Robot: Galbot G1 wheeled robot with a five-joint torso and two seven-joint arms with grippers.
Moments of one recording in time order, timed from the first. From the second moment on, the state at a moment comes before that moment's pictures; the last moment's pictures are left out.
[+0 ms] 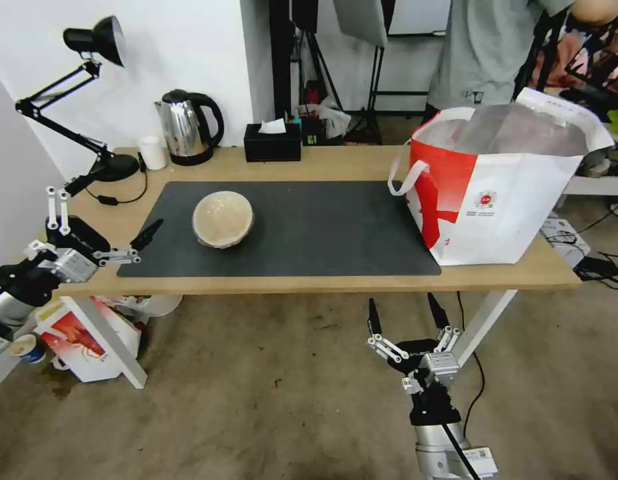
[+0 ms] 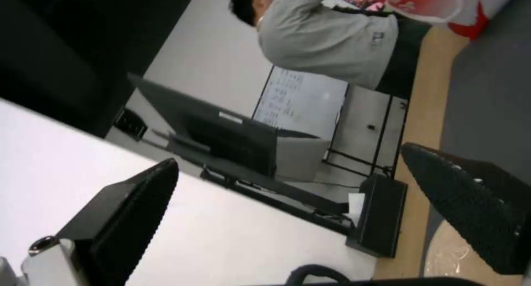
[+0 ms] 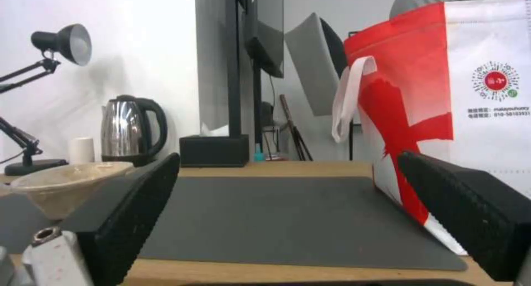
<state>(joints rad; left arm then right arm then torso) 1.40 -0.93 -1.08 -2.04 0.01 -0.64 0.55 -1.67 1.06 0.09 2.14 -0.02 0.45 0.54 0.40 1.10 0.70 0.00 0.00</state>
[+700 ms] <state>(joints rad) 1.38 -0.84 -1.06 -2.04 0.13 -0.76 0.59 -1.67 1.06 0.09 2.14 -0.02 0.45 0.54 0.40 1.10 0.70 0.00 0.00</state>
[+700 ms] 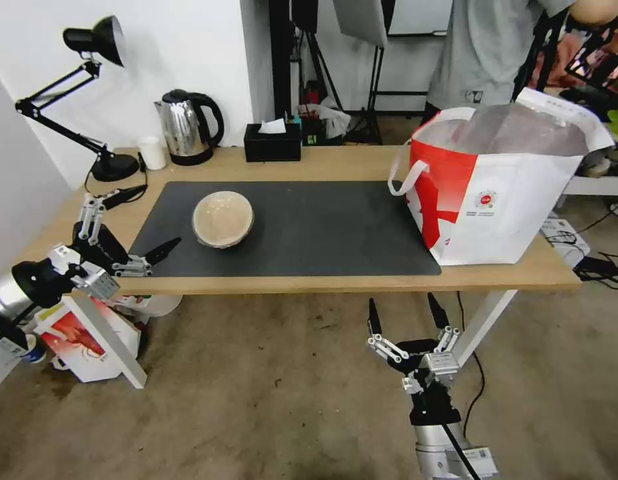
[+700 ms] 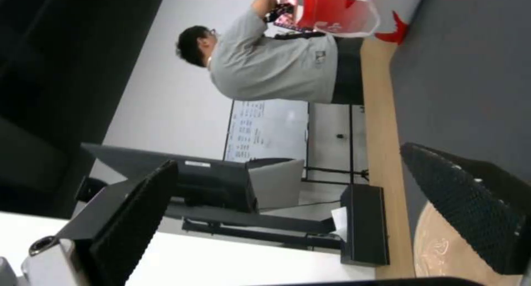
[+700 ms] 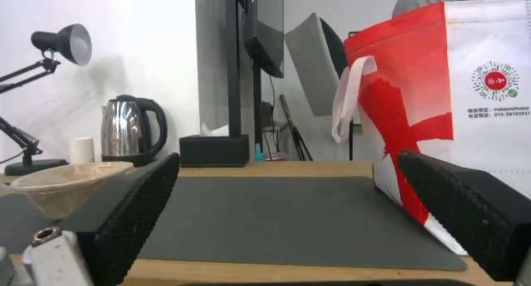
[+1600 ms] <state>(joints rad) 1.31 -0.84 -1.02 -2.01 0.18 -0.75 0.62 -1.67 1.06 0.09 2.14 -0.02 0.45 0.54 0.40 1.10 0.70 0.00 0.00</state>
